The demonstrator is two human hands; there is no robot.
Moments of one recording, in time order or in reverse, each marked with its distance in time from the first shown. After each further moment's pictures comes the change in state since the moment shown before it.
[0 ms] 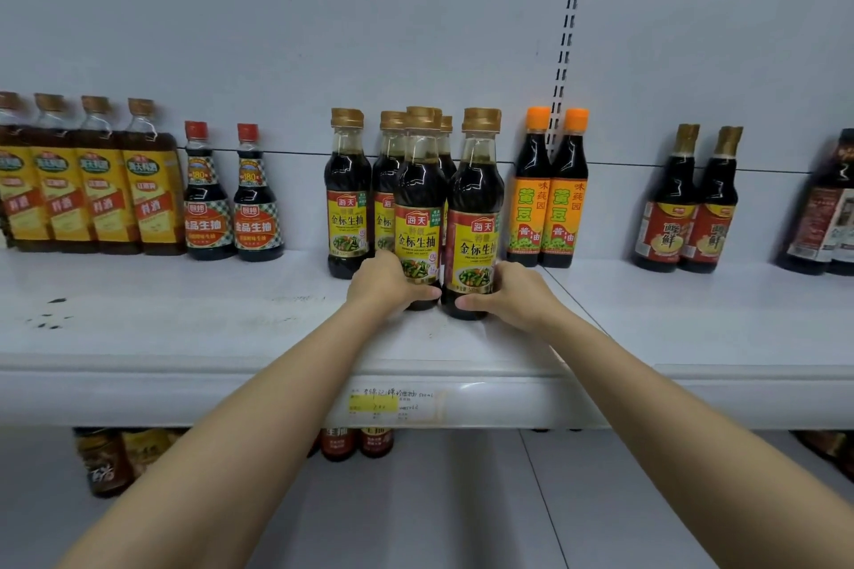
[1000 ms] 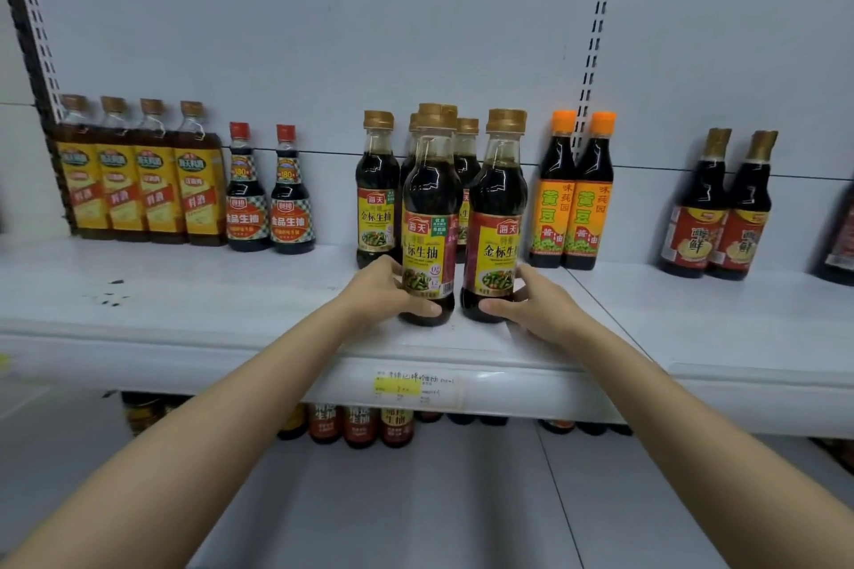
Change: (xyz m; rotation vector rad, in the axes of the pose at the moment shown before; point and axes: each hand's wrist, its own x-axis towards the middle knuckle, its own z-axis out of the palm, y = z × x) left_hand -0.036 -0.033 -0.027 -0.340 -0.179 0.045; right_hand -0.026 -0.003 0.001 0.124 -0.053 0.057
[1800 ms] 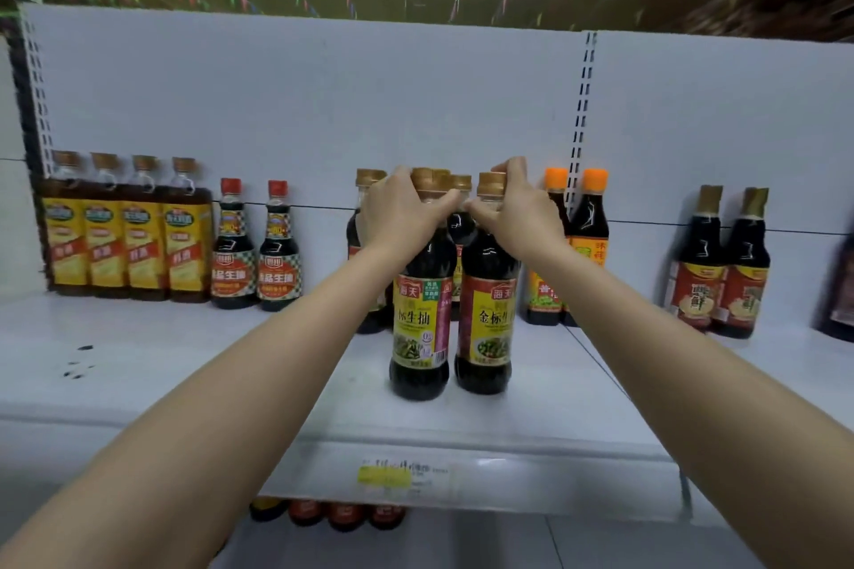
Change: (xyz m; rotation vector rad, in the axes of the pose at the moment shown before) left_hand 0.051 0.118 -0.040 0.210 0.737 0.340; right_hand 0.058 -0.114 -0.064 -0.240 0.511 -0.268
